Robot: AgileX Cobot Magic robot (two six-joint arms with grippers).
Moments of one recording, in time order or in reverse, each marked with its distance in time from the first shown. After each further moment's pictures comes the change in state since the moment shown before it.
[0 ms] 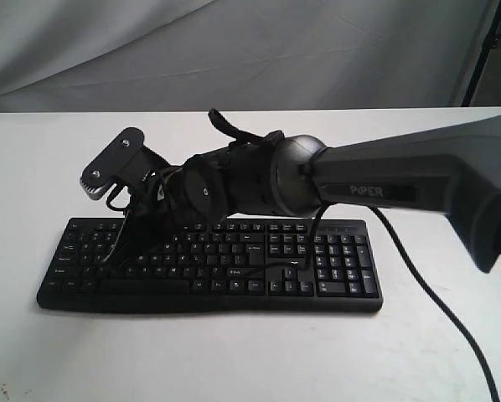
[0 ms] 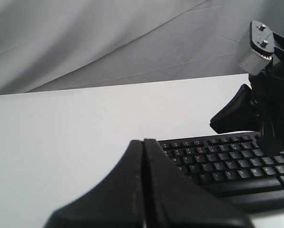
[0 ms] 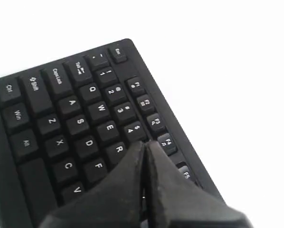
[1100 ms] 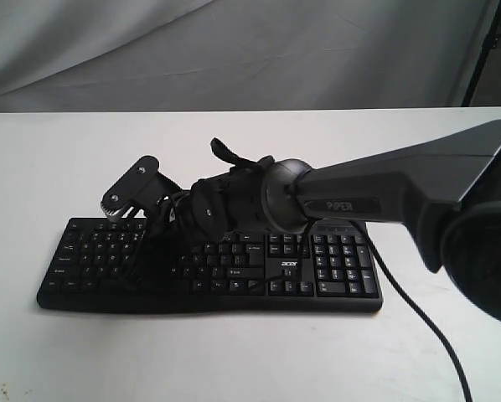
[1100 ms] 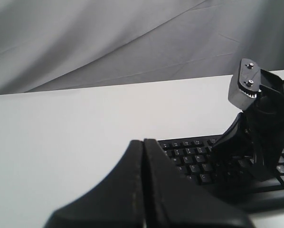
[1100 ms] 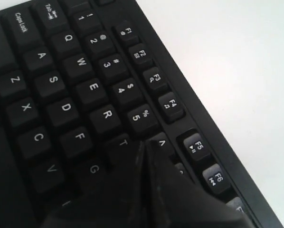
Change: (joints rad) left arm 0.000 0.000 0.000 0.000 0.000 0.000; right arm -0.017 0.097 -0.002 0.020 -0.017 0.000
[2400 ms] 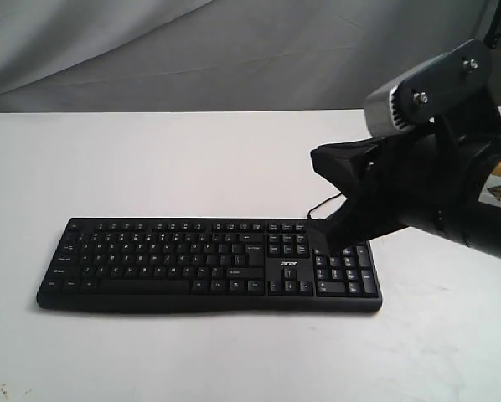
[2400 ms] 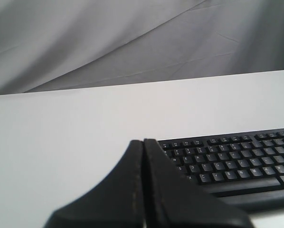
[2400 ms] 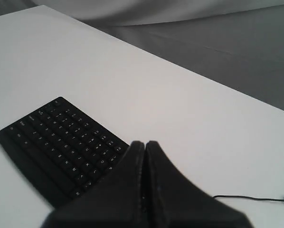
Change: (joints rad) left arm 0.000 0.000 0.000 0.000 0.000 0.000; right arm -0.140 -1.127 0.898 0.081 -0.261 0.112
